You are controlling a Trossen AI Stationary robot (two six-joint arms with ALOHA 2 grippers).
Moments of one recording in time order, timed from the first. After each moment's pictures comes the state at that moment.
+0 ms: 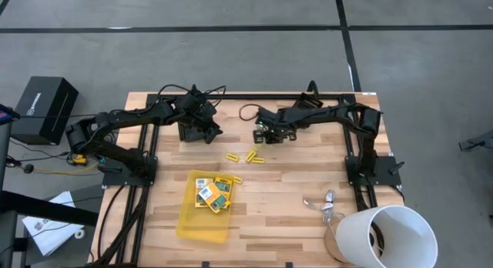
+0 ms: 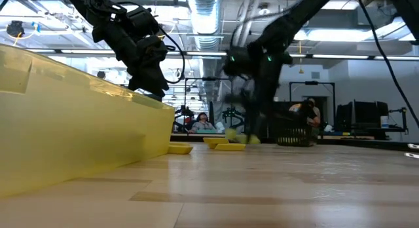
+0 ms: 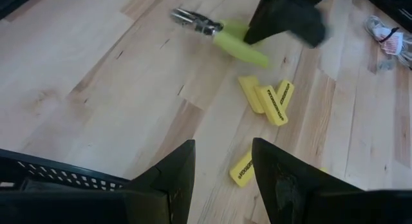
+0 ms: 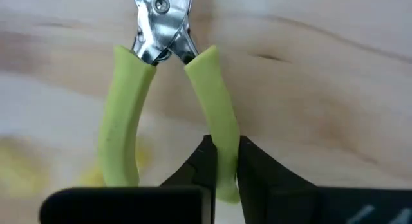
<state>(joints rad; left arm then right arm) 0.56 1.35 0.82 -0.32 0.30 -0.14 -0.33 1.93 1.24 -0.60 -0.04 1.05</state>
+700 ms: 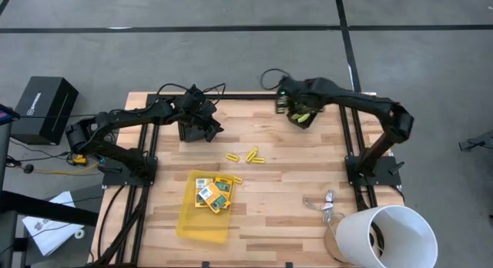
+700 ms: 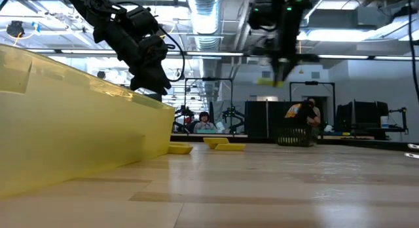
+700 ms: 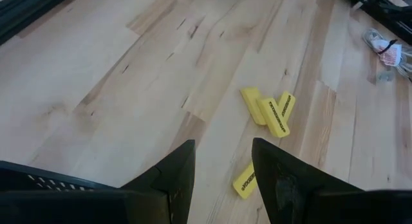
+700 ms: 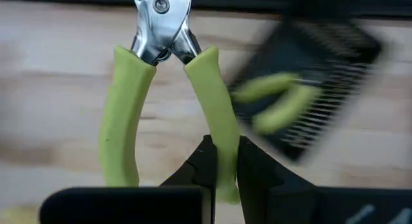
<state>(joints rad) 0.57 1.35 0.82 -0.28 0.30 -0.14 -0.46 1.63 1.43 -1.10 0.29 0.98</state>
